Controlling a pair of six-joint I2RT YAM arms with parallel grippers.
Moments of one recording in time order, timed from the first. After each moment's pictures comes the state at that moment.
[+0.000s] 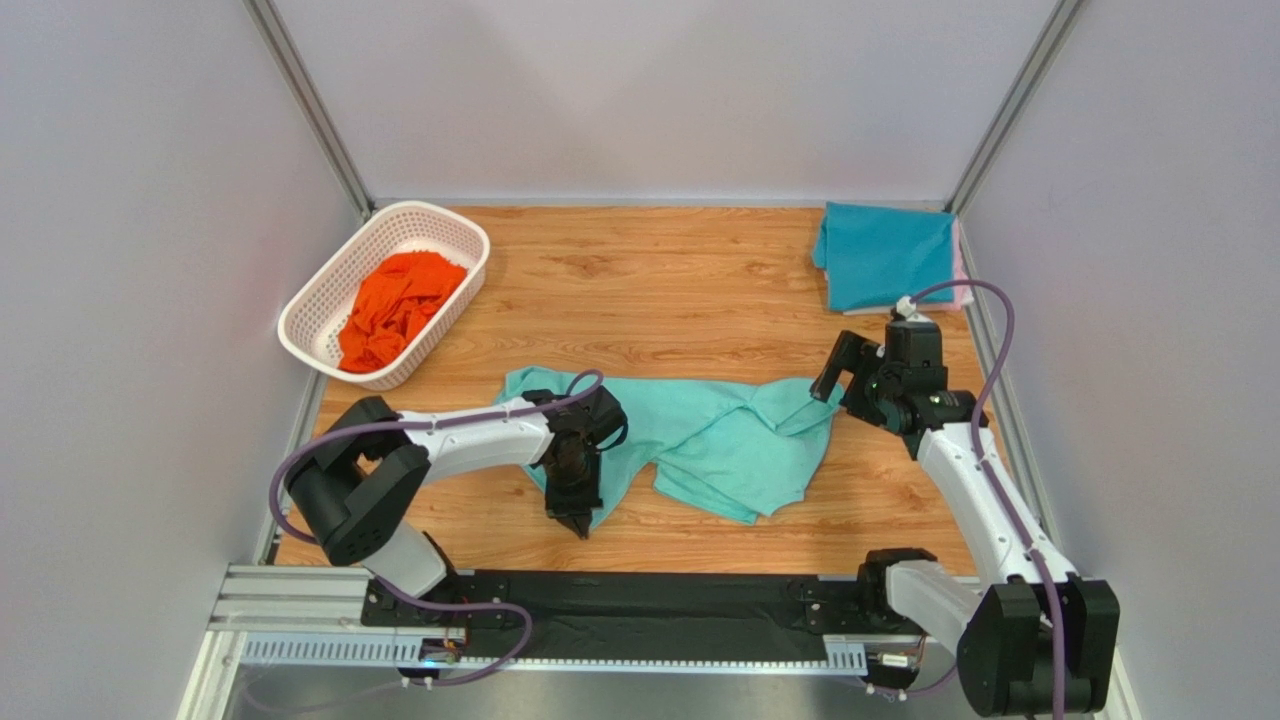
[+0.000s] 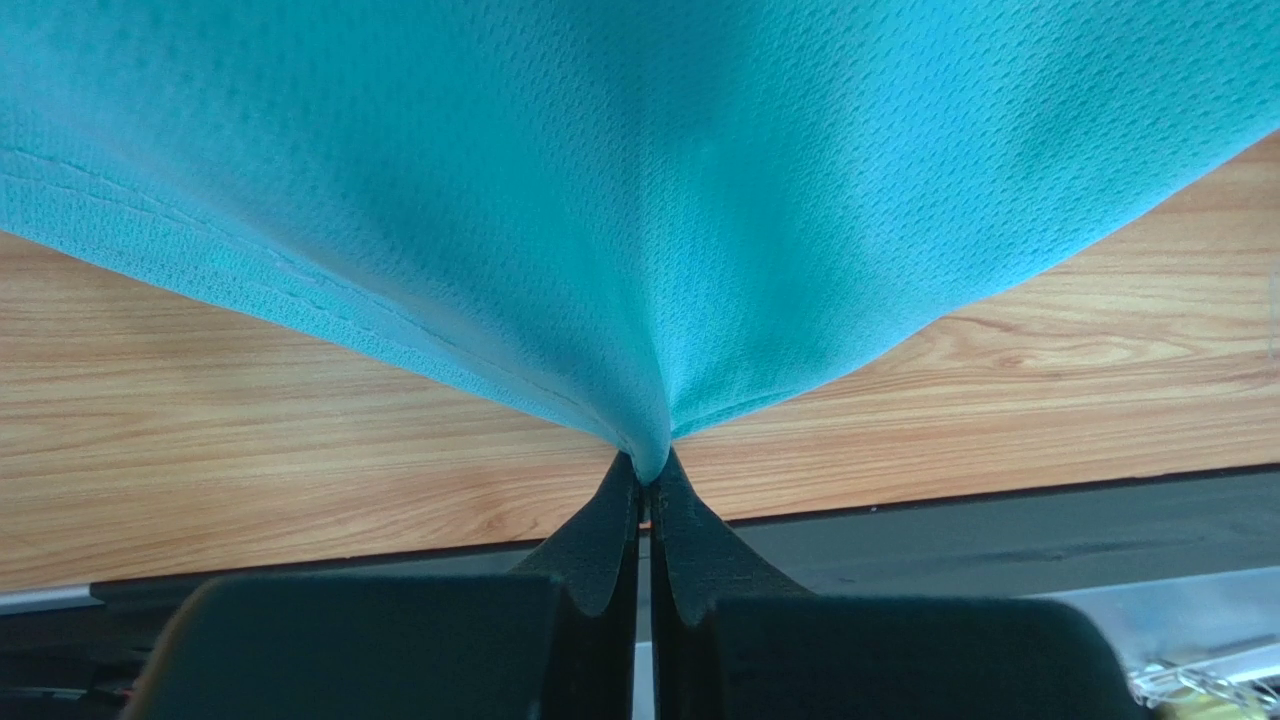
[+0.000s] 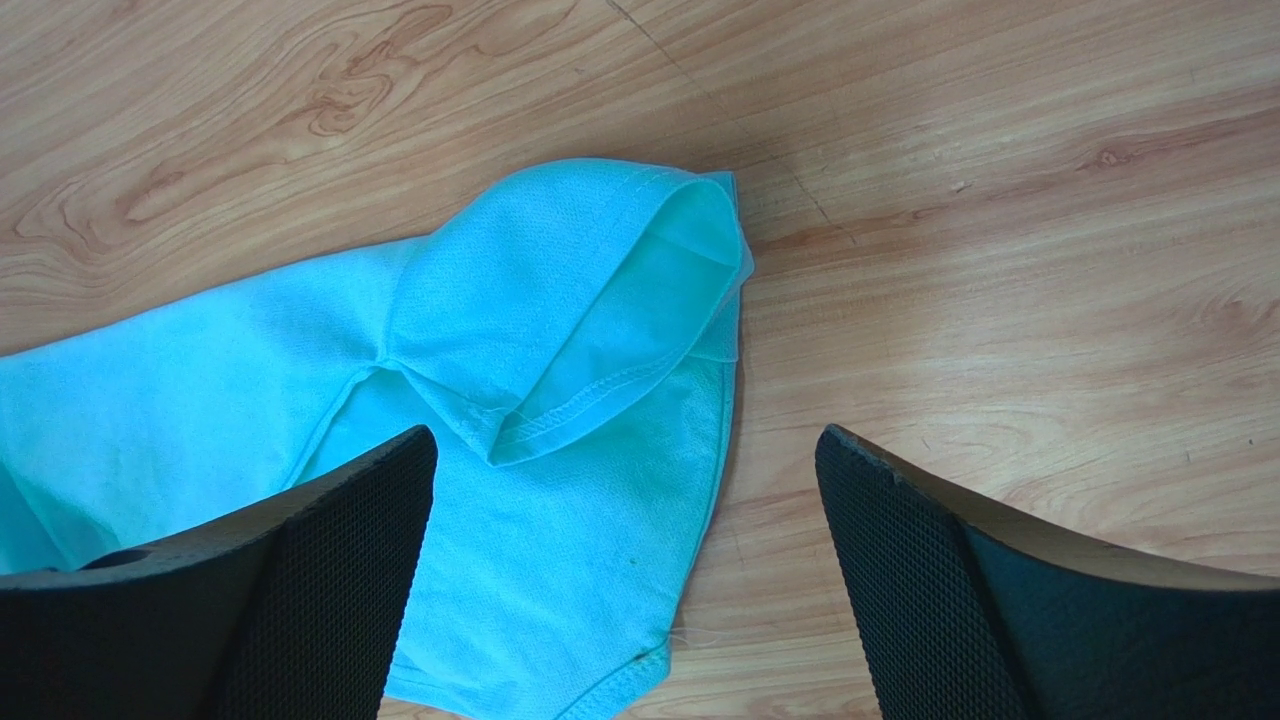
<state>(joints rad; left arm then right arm) -0.86 1.57 0.81 -0.76 0.14 -0.87 0.05 1.03 0.72 -0.52 -0.03 0.46</state>
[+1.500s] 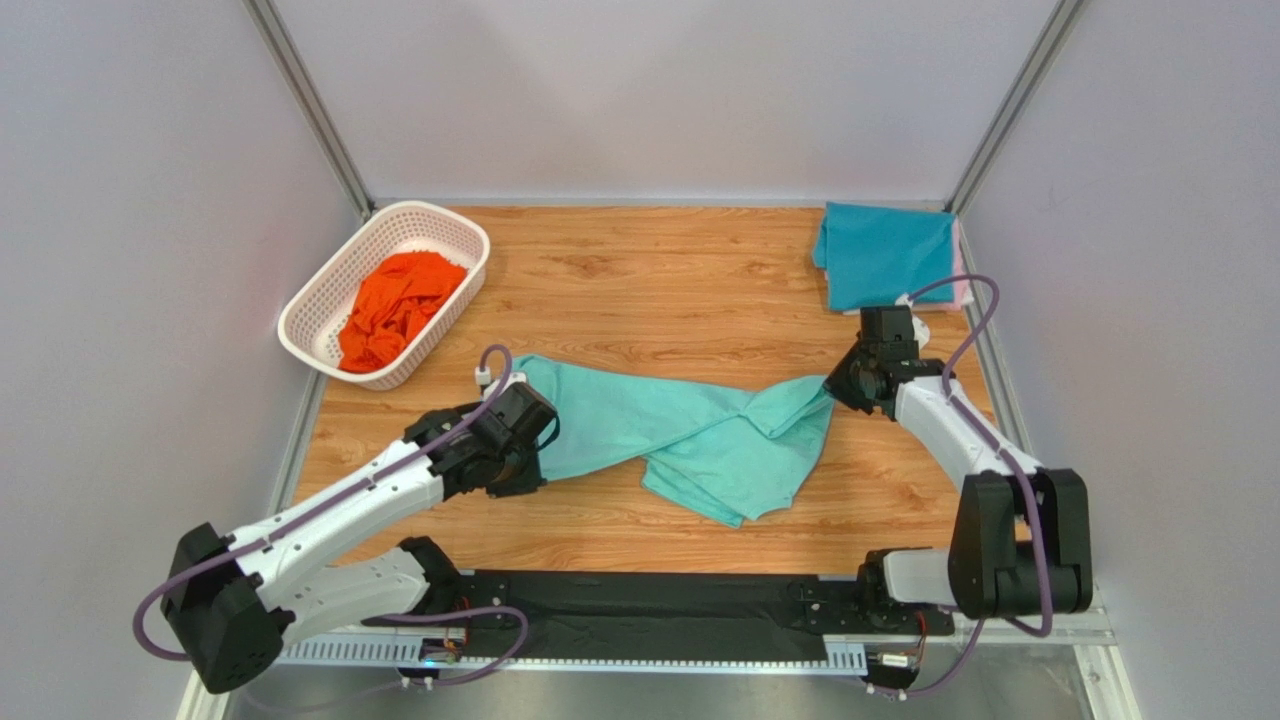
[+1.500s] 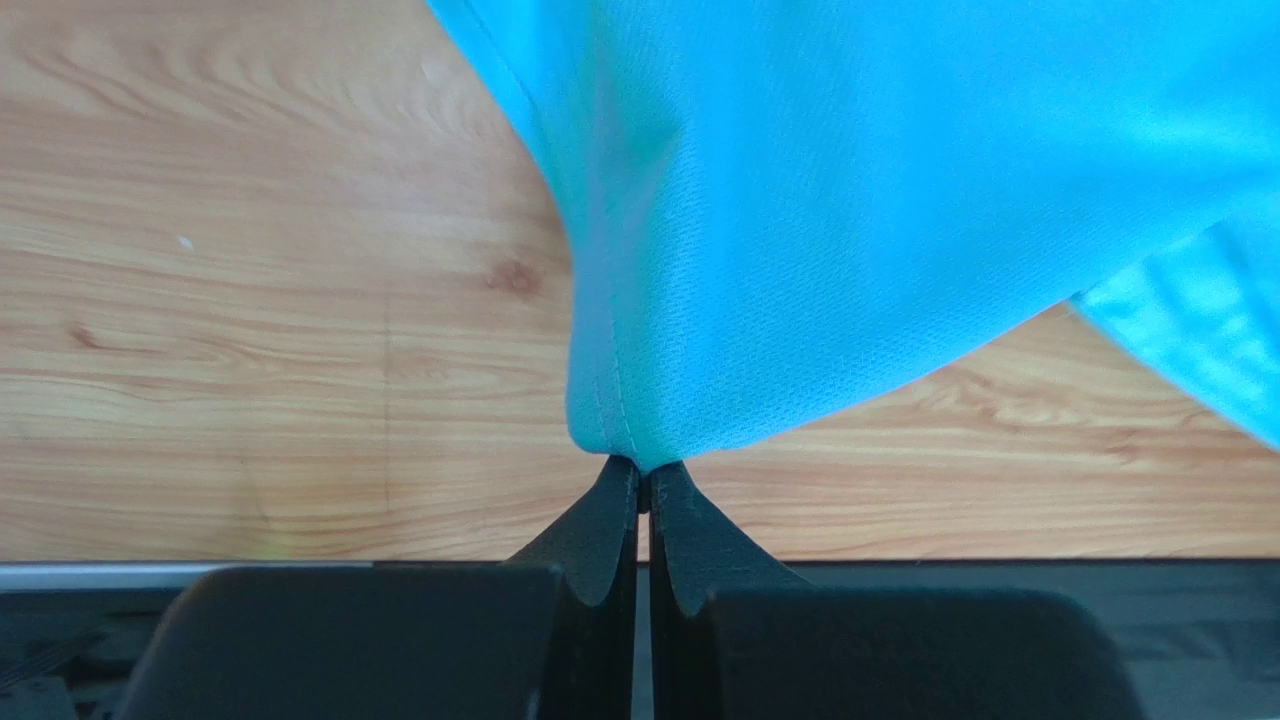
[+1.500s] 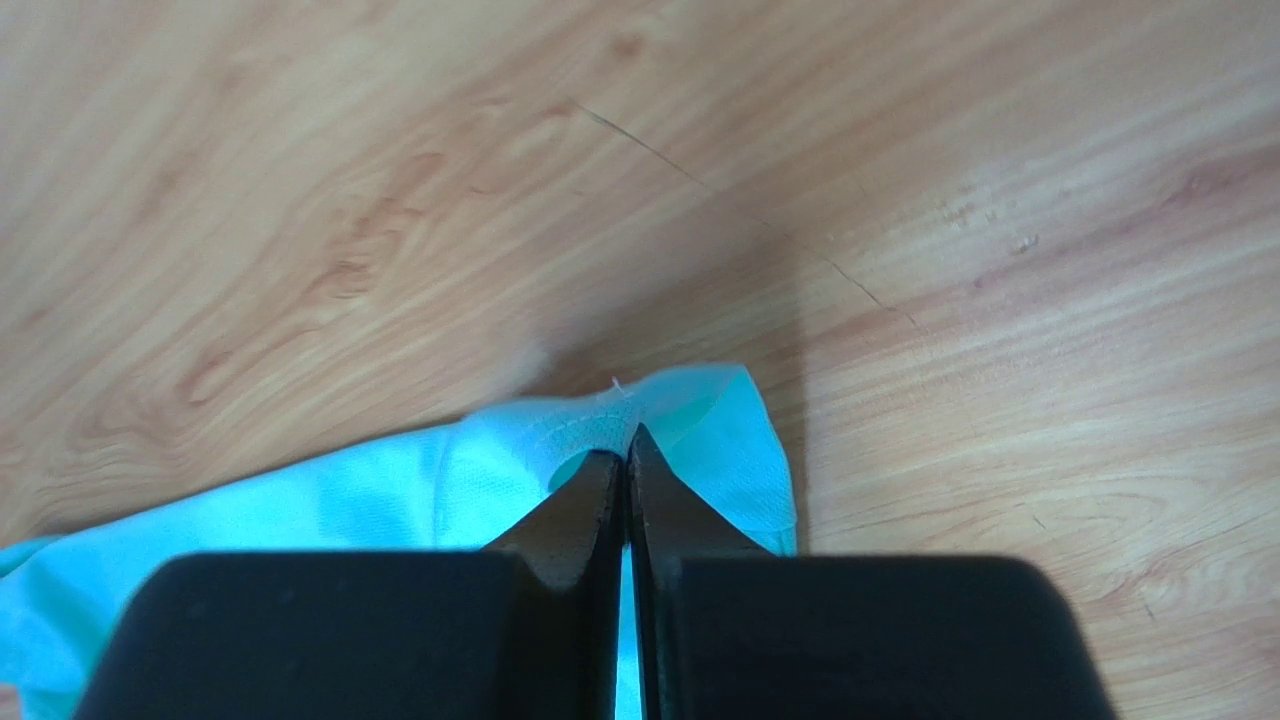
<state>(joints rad) -0.77 0.99 0.76 -0.92 -0.26 -0.87 0.07 1.29 0.79 -0.41 0.06 0.70</state>
